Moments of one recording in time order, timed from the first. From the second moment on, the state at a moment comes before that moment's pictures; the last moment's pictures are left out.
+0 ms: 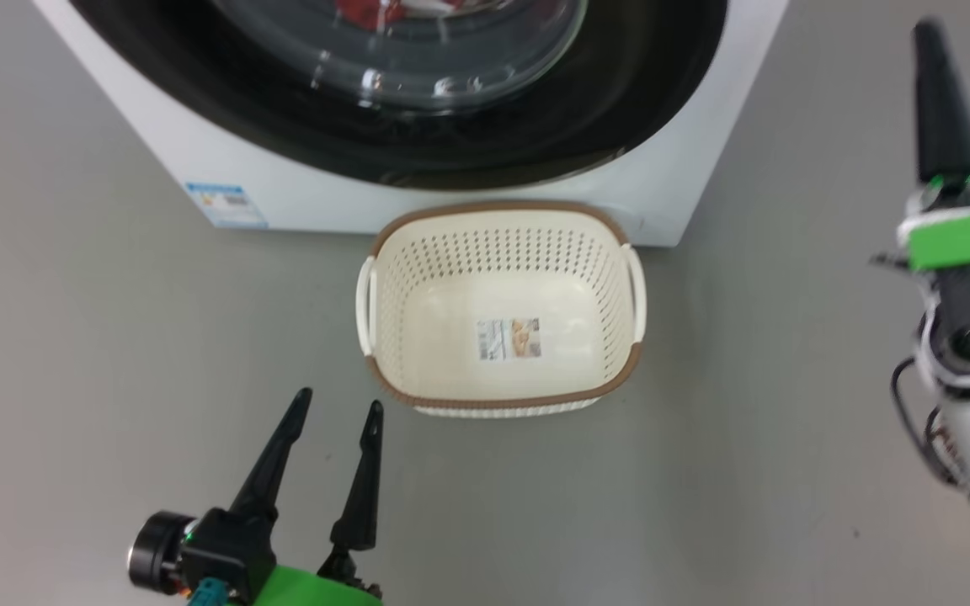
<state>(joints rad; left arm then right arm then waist) -0.10 0.05 -0.20 0.09 -0.15 -0.02 -0.25 -0.60 -0.28 0.15 0.27 1.15 0.13 -0.26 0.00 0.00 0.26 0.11</state>
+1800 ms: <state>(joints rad) -0.30 0.04 -0.39 0.10 -0.27 0.05 -0.25 -1.27 -0.52 0.20 0.70 1.82 0.13 0.69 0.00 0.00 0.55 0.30</state>
